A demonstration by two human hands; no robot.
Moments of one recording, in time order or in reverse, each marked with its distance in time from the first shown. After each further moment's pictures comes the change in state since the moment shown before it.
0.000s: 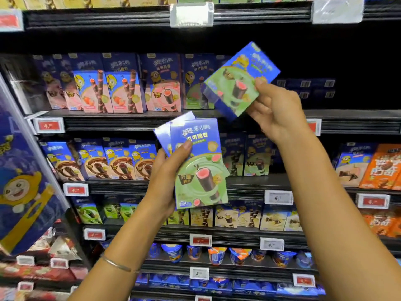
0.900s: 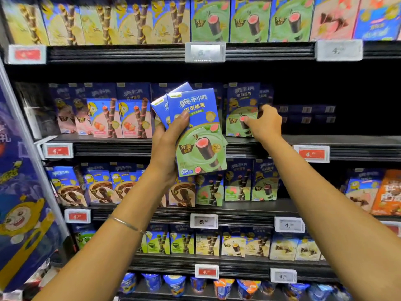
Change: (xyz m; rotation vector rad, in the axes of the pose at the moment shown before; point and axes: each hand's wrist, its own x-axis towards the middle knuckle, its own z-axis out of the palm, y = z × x) left_hand 0.069 0.076 0.021 -0.011 -0.074 0.228; right_hand 0.114 0.044 -0.009 -1.168 0.313 -0.303
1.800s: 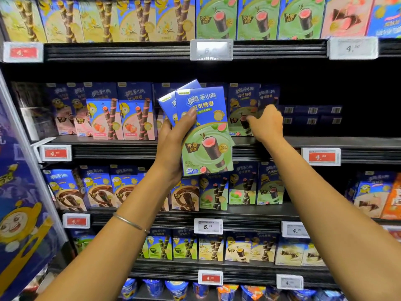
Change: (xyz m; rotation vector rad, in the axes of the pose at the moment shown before) left_hand 0.020 -0.004 -0.006 0.073 -0.065 -0.012; right_hand -0.002 -0.015 0.009 -0.102 -0.022 0.068
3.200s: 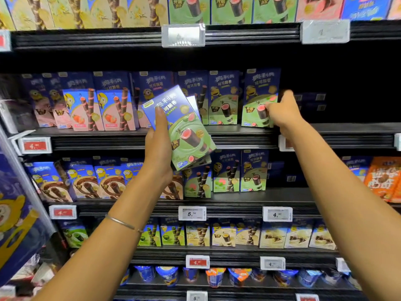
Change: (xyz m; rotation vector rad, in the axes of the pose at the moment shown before) left_hand -0.010 -0.030 0.017 0.089 0.278 -0.162; right_hand 0.036 0.067 -0.055 0.393 -0.078 0.086
